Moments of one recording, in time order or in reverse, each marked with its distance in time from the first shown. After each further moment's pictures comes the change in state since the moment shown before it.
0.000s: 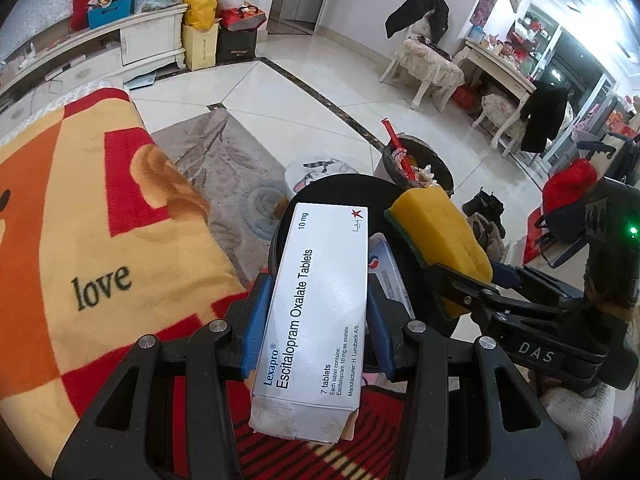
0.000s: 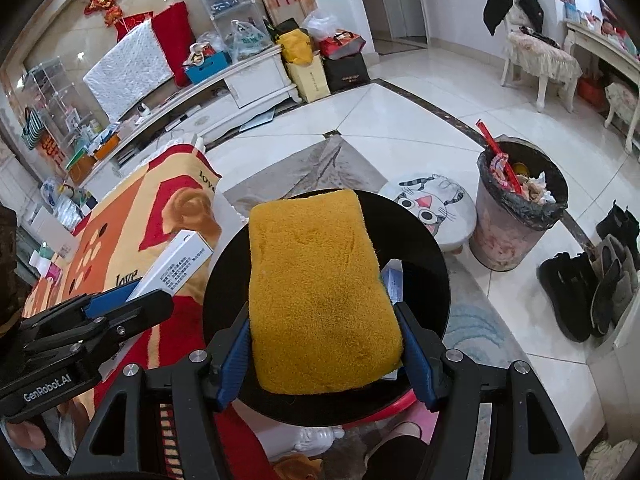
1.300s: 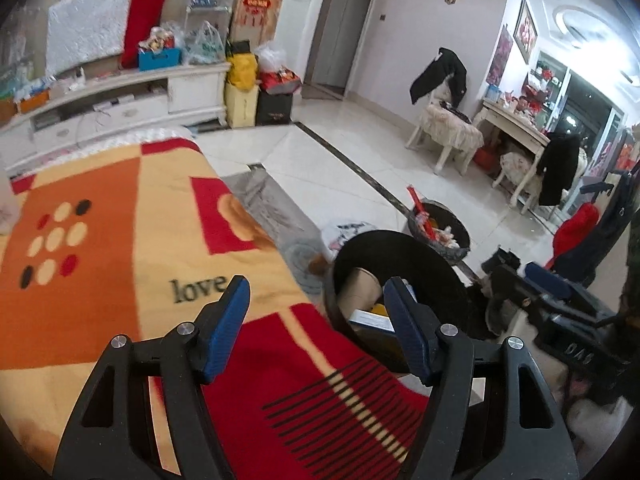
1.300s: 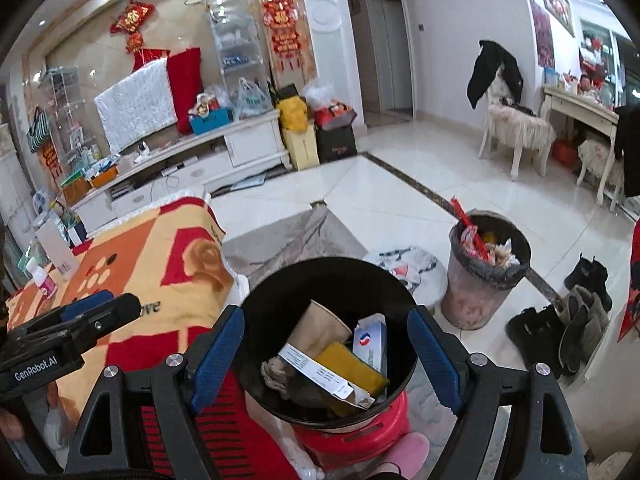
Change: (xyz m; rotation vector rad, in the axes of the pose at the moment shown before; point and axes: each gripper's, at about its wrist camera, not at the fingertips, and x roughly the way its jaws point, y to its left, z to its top) left arm -0.090 0.026 -0.035 -0.042 -0.272 0.109; right arm -0.078 0.045 -0.019 -0.076 -0.295 -0.101
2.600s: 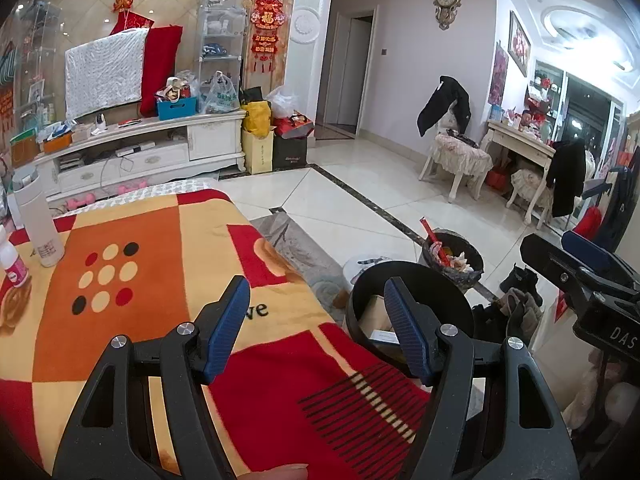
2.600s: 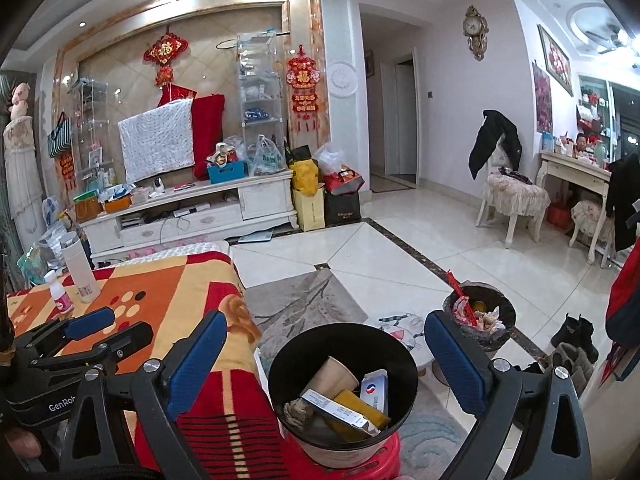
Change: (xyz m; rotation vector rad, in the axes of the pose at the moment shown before) left arm -0.054 0.001 -0.004 0.056 -0.151 0.073; right arm -0.066 0.040 0.010 -0.095 -0.209 -0.019
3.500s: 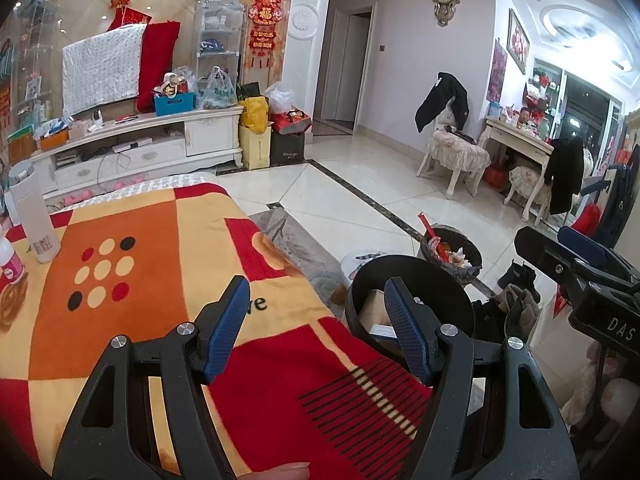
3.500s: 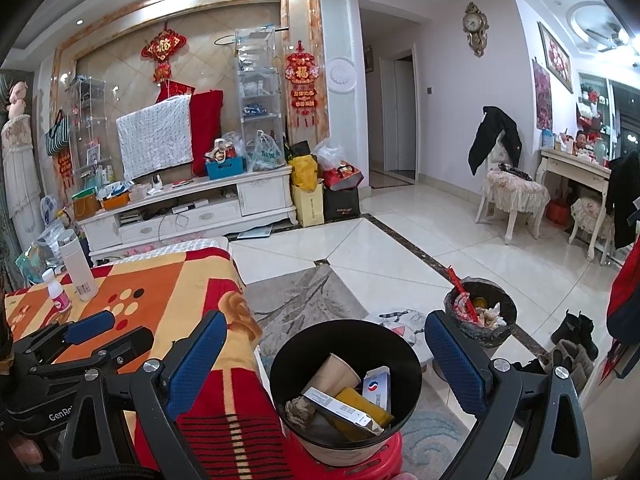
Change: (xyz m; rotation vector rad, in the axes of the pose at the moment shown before) left arm 0.001 -0.003 -0.004 0.000 0.016 -0.011; right arm 0.004 0.004 -0.001 0.004 0.011 -0.003
